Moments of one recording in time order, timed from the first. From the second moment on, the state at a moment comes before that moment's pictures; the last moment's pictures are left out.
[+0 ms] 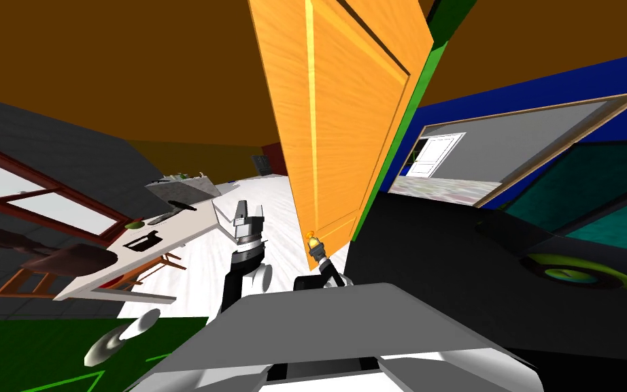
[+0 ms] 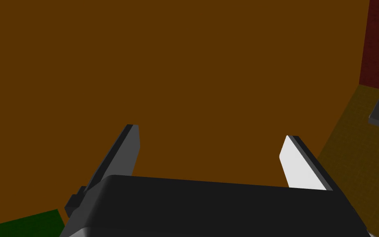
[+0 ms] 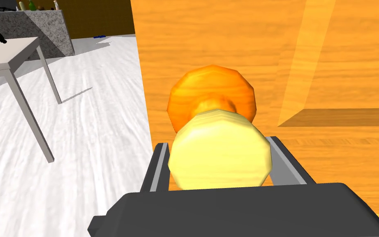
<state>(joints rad) -0.11 -0.02 0.83 -0.71 -0.57 -0.82 -1.22</state>
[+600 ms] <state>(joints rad) -0.14 -0.01 0.77 -0.65 -0.59 -0.87 -1.22</state>
